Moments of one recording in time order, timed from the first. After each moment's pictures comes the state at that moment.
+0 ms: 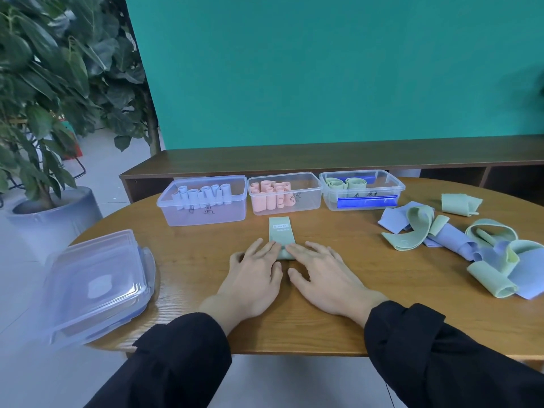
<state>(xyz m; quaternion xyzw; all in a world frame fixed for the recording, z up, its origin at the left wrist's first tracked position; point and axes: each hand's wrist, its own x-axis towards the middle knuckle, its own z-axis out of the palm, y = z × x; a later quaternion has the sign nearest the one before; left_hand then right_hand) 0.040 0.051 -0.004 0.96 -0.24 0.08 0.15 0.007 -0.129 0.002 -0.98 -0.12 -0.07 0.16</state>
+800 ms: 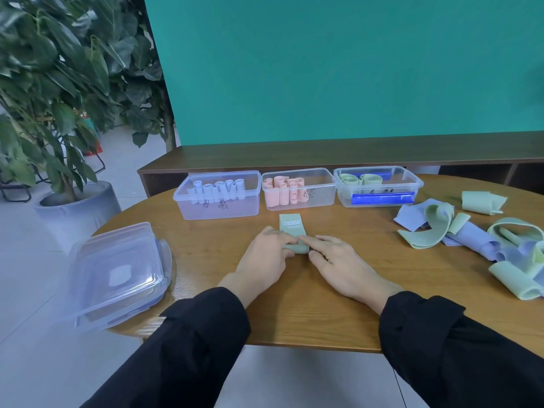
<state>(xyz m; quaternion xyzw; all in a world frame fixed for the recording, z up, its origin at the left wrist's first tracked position) 0.071 0.046 0.000 0.92 -0.27 0.16 0.23 0.026 -0.141 -0.001 -0.96 -0.13 -0.06 0.26</state>
